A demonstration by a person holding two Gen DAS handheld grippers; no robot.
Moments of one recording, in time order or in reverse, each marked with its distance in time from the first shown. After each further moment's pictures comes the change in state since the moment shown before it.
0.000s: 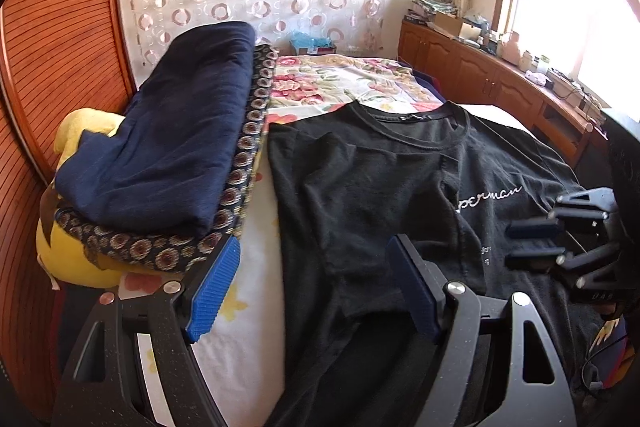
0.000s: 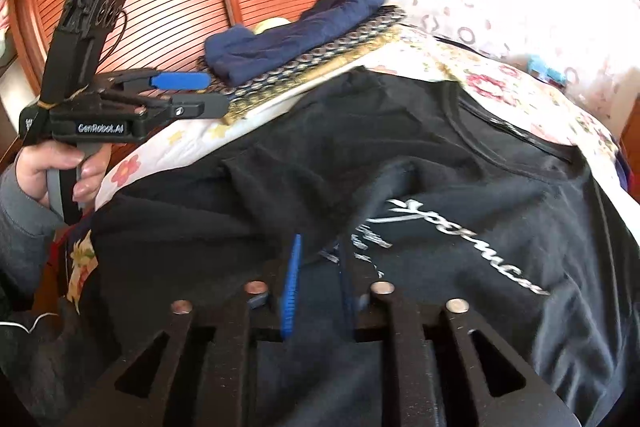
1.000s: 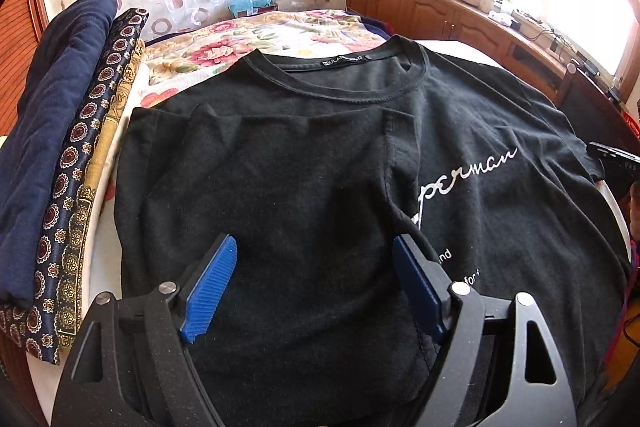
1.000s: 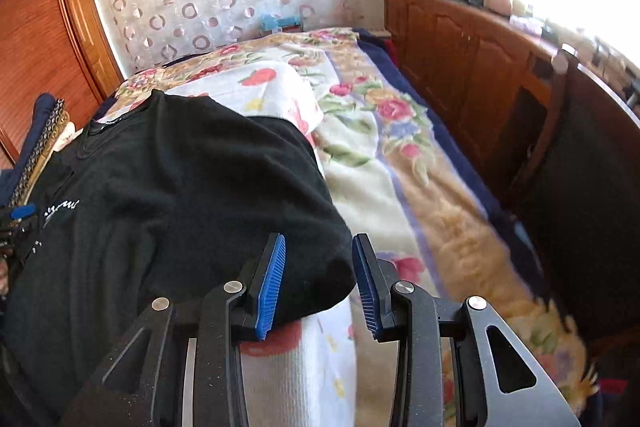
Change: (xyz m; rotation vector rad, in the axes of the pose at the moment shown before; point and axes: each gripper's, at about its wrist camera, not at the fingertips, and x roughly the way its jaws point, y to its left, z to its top) left arm 0.091 -0.070 0.012 0.139 0.161 -0.121; right arm -0.183 -0.196 -0.179 0.665 -0.050 -0.571
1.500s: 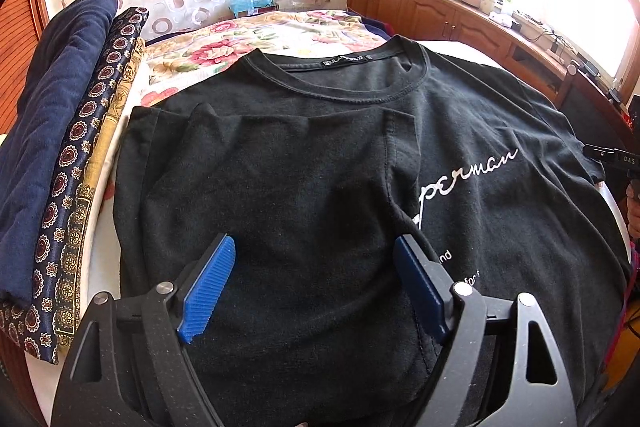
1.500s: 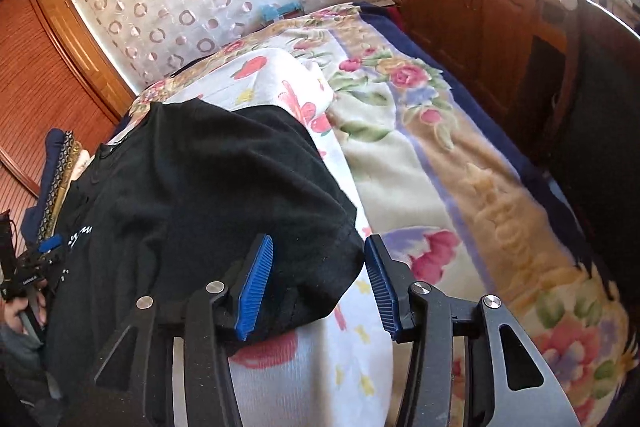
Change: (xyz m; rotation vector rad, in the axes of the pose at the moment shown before) left arm 0.003 -0.001 0.001 -0.005 0.000 0.000; right arm 0.000 -0.035 0.011 0.140 0.064 0.131
